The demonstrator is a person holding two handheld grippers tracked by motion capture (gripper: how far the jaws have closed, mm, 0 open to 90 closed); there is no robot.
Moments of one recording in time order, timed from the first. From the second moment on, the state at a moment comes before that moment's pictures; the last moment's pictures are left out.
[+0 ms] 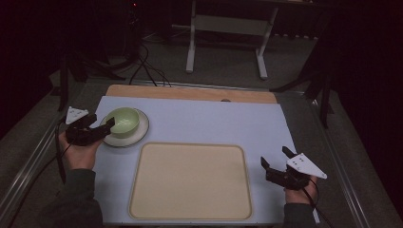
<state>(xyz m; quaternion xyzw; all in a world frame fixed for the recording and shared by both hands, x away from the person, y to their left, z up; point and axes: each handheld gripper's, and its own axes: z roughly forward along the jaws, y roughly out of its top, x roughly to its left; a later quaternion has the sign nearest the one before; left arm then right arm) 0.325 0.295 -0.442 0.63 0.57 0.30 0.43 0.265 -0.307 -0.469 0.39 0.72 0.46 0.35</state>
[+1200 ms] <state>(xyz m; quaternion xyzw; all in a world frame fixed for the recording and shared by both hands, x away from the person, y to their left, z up) 0.373 0.305 -0.486 0.62 0.63 0.27 0.37 0.265 -0.308 -0.468 0.39 0.71 0.46 0.35</state>
